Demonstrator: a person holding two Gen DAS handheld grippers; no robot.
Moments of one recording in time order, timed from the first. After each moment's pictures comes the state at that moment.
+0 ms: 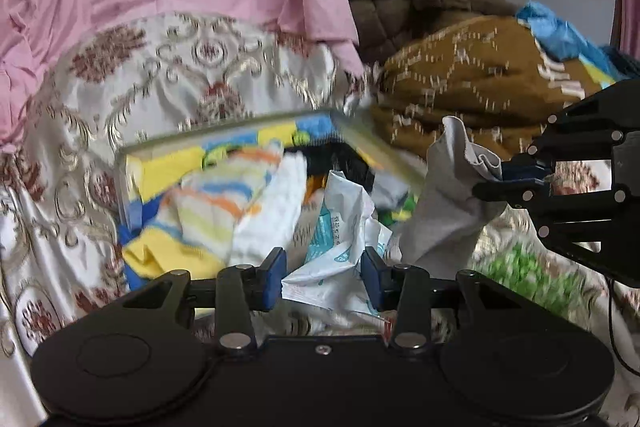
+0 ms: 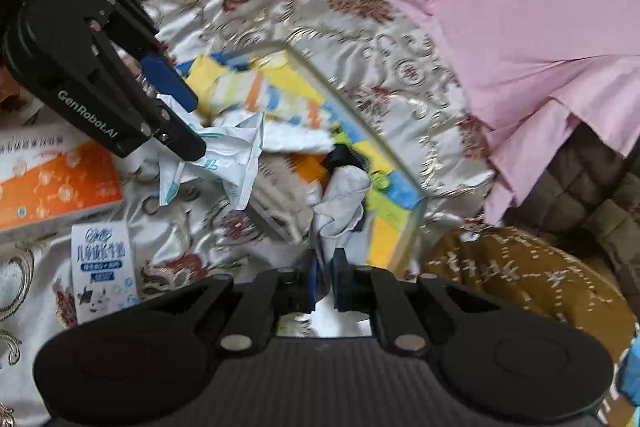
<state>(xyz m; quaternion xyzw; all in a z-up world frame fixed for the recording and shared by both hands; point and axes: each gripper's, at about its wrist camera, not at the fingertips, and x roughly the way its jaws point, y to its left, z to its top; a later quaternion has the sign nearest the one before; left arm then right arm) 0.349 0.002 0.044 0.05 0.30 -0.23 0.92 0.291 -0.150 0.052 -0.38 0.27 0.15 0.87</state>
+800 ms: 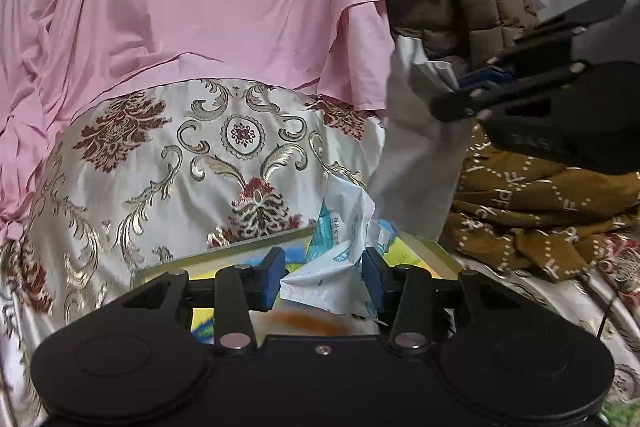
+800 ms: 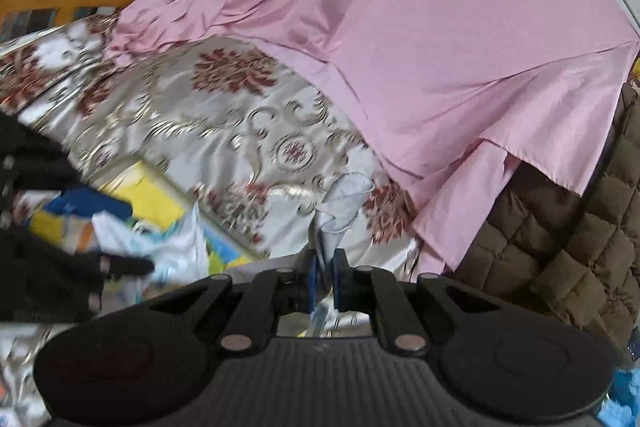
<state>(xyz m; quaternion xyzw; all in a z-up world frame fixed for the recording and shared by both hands) 0.483 -0.018 0.083 0.04 0.23 -0.18 0.95 0.458 -0.140 0.152 -0.32 0.21 0.08 0.92</state>
